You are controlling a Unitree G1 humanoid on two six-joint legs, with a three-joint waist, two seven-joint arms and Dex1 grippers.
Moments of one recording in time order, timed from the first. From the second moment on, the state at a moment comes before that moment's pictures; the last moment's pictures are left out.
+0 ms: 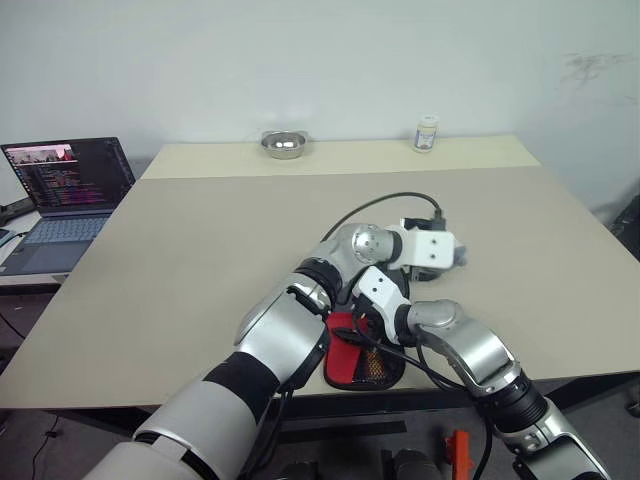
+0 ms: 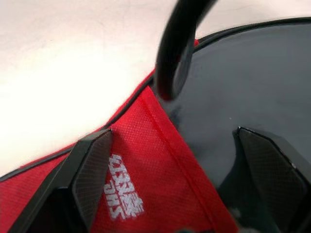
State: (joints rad) left arm -1.36 0.00 -0.31 1.38 0.45 -0.50 -0.62; right arm -0.50 -0.30 0.40 -0.15 0.13 0.87 0.62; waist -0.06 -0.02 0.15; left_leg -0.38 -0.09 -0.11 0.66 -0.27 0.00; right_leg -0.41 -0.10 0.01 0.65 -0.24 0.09
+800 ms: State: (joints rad) left arm -1.00 0.21 -0.04 1.14 0.03 -0.29 -1.34; right arm -0.61 -0.63 -0.08 -0.52 0.47 1.32 0.65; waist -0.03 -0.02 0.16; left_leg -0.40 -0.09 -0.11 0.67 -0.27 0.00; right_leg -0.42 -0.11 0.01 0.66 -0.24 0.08
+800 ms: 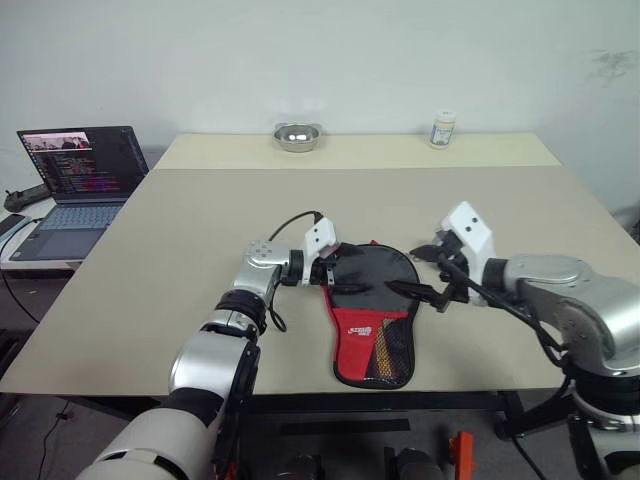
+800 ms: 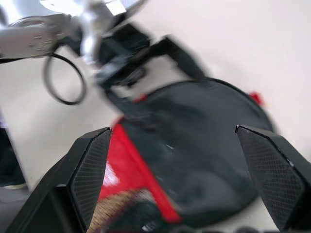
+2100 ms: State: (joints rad) left arm -0.99 0.20 -0.14 1.20 0.08 -0.33 -1.26; right arm -0.72 -0.45 -0.11 0.26 0.22 0.88 0.36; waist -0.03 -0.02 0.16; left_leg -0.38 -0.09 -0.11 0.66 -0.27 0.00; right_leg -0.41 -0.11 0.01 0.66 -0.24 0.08
